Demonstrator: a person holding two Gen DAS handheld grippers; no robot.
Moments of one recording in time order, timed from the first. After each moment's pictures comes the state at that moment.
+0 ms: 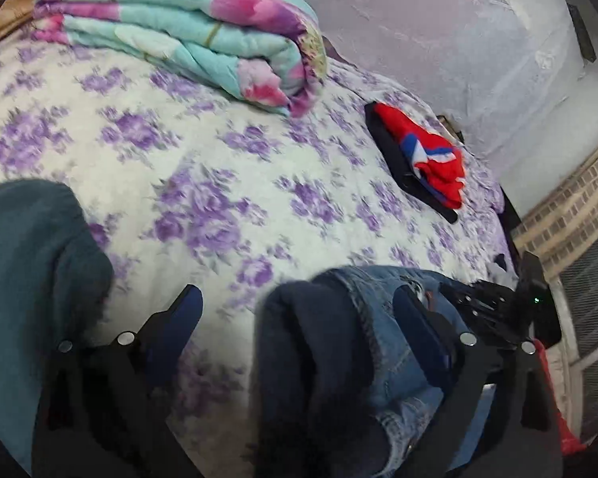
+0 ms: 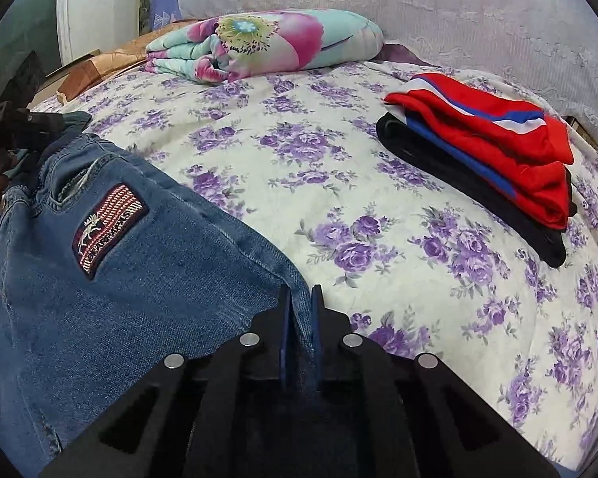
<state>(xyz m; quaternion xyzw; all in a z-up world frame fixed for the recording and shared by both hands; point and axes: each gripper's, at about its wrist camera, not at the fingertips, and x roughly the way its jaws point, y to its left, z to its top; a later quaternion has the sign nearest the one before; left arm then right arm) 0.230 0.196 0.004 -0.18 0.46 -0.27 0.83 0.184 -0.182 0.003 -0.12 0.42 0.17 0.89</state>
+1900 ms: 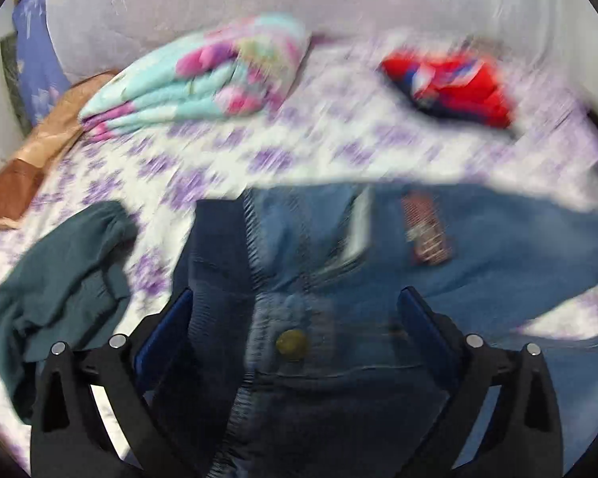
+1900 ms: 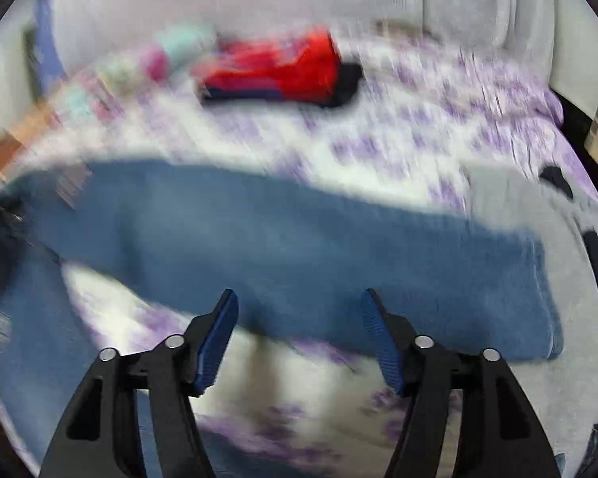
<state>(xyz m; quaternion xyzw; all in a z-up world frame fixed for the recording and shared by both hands) 0.131 0.074 0.018 0.10 0.43 -0.05 0.89 0.034 -0.328 0.015 -0.01 0.46 -0.04 0.88</state>
